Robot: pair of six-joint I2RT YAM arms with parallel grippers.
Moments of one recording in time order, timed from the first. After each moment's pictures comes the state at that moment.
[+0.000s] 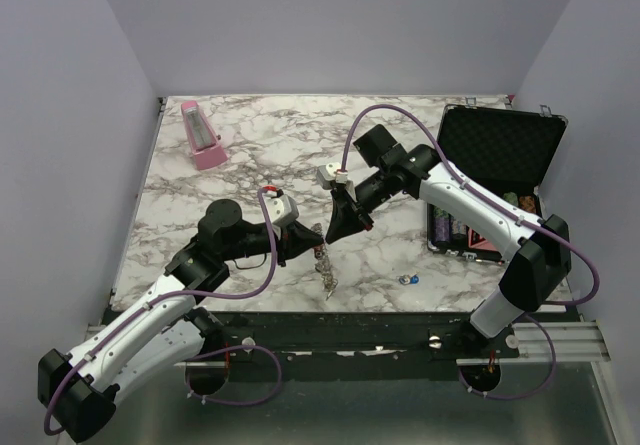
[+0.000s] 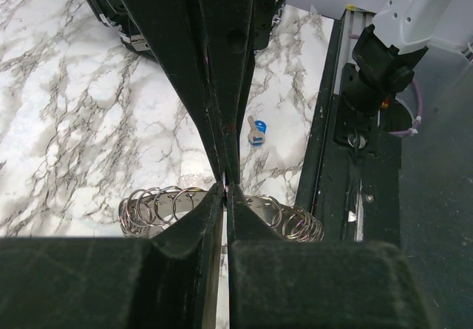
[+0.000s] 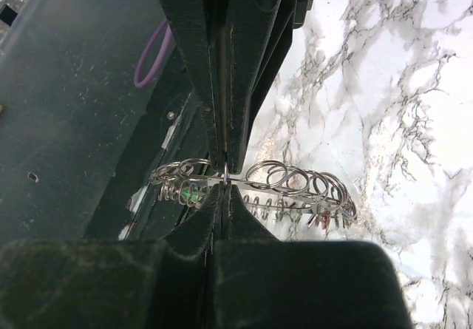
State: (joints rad) left arm -0.67 0.75 0.60 0.01 0.64 -0.06; right arm 0.72 1.62 1.47 -0.92 -1.12 -0.82
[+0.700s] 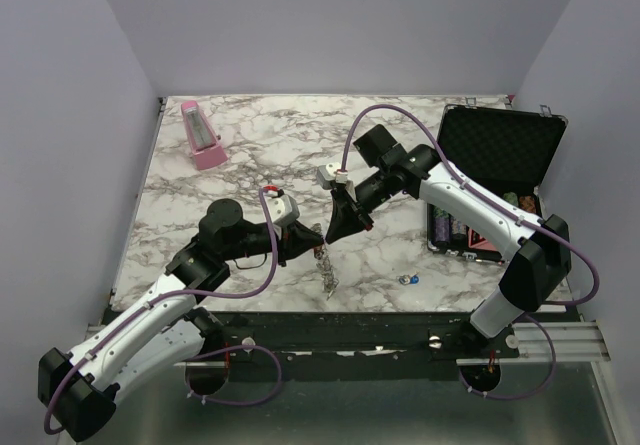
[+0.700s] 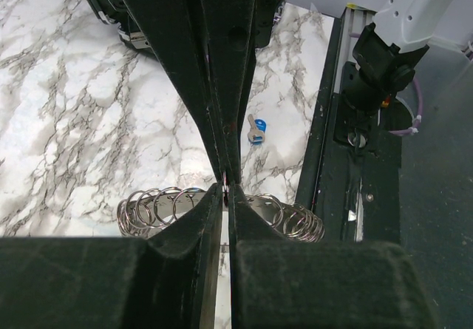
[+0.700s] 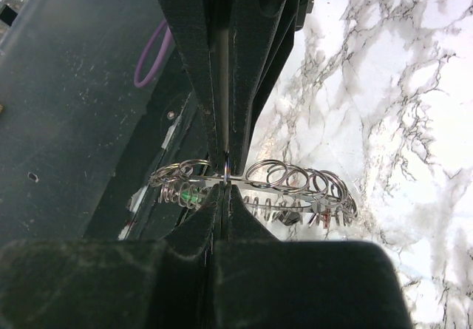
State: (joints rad) left arm -0.67 0.76 0.60 0.01 0.64 -0.06; right arm 0.72 1.62 1.47 -0.92 -1.13 -0.82
